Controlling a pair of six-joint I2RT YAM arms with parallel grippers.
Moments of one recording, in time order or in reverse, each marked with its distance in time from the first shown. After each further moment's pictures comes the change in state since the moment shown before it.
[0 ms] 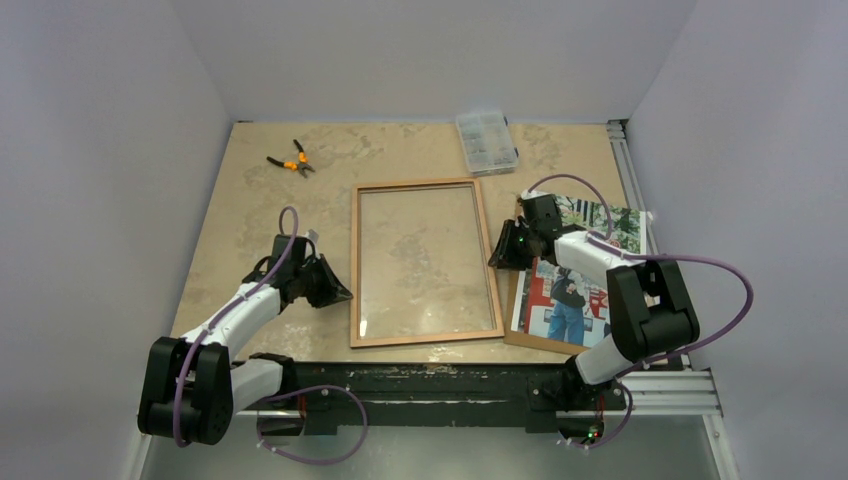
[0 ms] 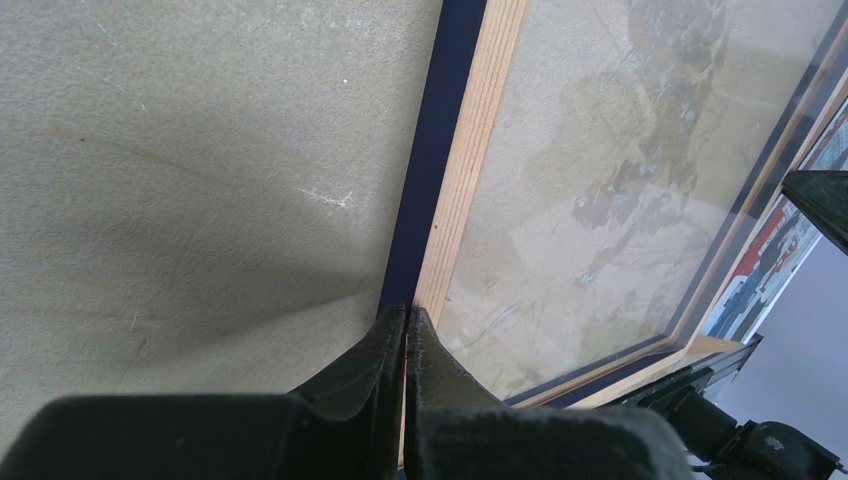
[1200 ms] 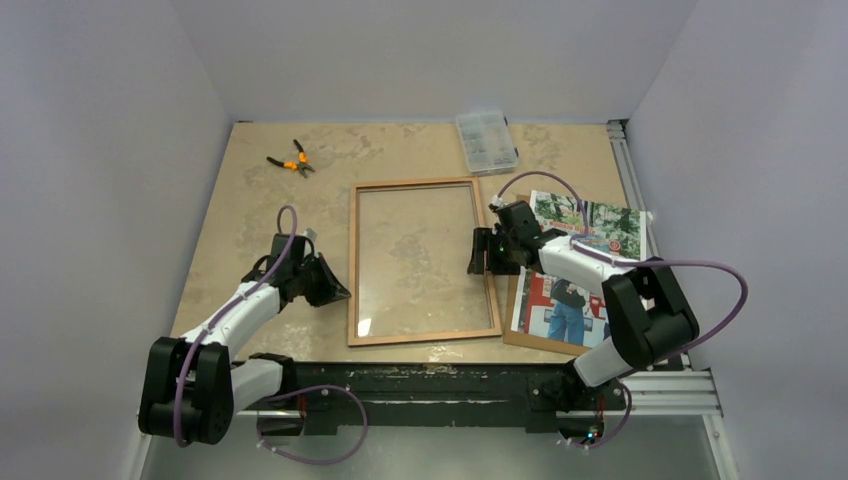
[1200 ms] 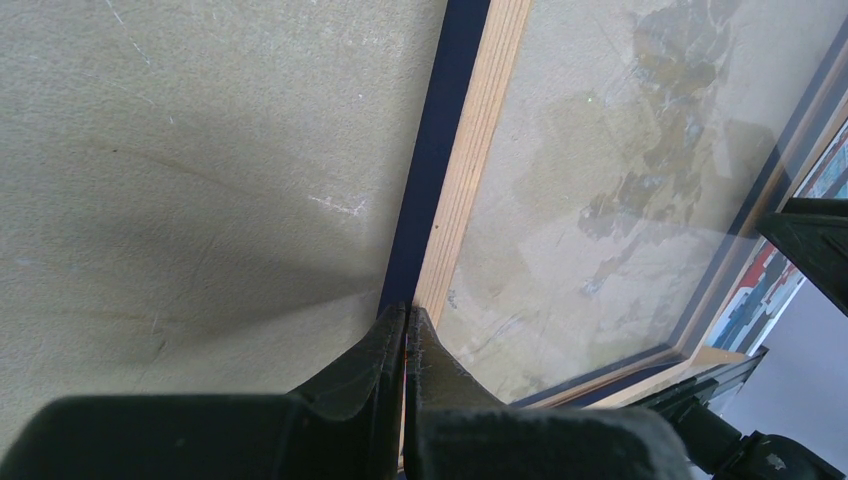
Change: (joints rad) left arm 0.006 0.001 0.008 -0.006 -0.013 0.004; right arm 0.177 -0.018 0.007 -0.006 0.080 -0.104
